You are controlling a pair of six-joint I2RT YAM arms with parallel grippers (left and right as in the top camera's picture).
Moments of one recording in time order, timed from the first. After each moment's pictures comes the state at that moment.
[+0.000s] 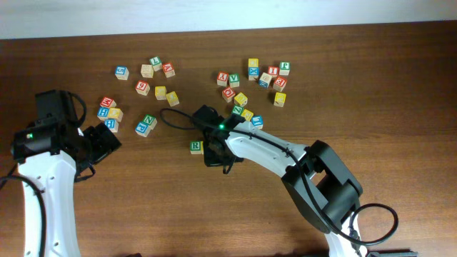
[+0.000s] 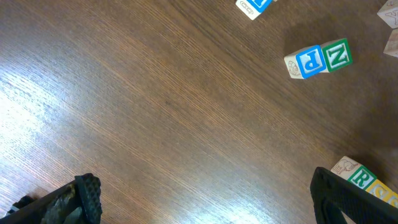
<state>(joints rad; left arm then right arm) 0.25 1.39 1.29 -1.21 -0.09 -0.42 0.75 2.10 1.48 -0.79 -0.05 0.69</state>
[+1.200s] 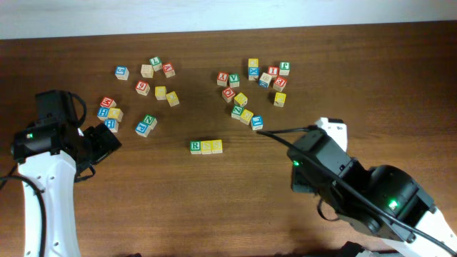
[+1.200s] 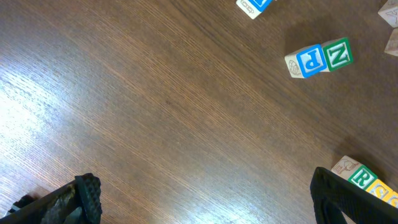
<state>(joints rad) 0.25 1.39 1.29 -1.21 -0.09 -0.42 0.76 1.12 1.40 -1.36 0.32 0.80</state>
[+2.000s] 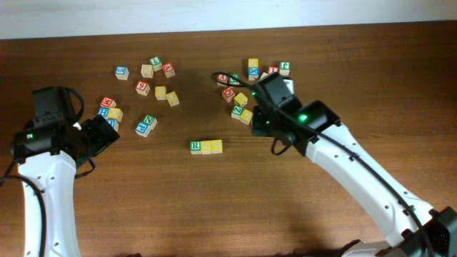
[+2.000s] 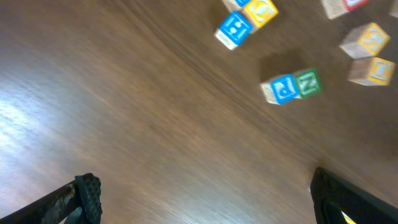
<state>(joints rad) 0.25 1.39 1.28 -1.11 -0.06 -0.43 0.53 1.56 1.39 -0.93 0.17 0.60</state>
